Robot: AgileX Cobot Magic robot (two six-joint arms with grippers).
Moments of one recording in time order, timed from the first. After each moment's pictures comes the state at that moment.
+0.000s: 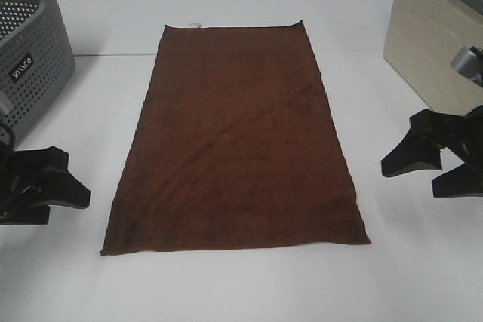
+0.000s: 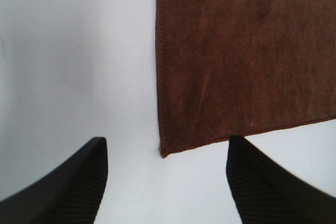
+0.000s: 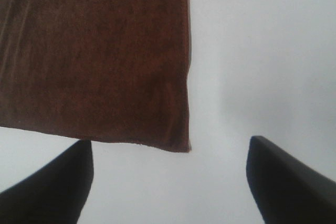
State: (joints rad) left arm -0.08 1.60 -0.57 -1.07 0.48 0.71; right arm -0.07 1.50 -0.64 0.81 0.62 -0.62
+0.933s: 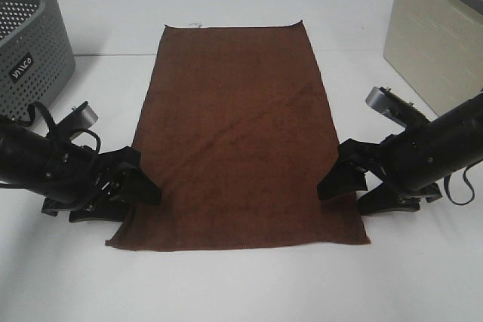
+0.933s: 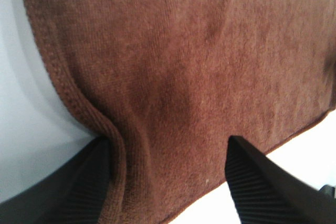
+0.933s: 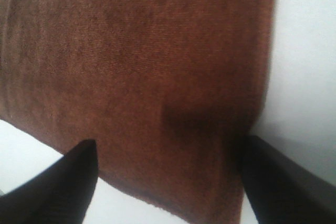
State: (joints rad) left arm -0.18 1.97 -0.77 -1.41 0.59 1.02; right arm 0.08 1.89 -0.77 1.06 0.60 -0.89
